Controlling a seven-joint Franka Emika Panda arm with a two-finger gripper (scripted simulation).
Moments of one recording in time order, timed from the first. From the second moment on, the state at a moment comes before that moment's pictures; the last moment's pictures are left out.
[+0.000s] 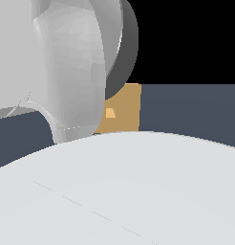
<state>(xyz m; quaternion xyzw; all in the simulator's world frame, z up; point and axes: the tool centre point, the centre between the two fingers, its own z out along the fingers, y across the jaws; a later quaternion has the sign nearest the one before) 0.008 -0.291 0.020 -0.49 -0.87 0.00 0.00</state>
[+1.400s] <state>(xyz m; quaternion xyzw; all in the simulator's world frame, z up) 0.000 -0.263 0.022 -0.51 -0.86 0.00 0.00</state>
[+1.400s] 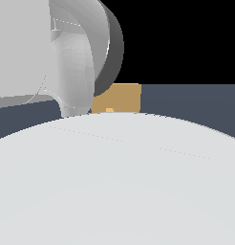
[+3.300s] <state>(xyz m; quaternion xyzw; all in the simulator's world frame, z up) -0.010 0.008 0.081 -0.66 -0.75 0.00 0.00</state>
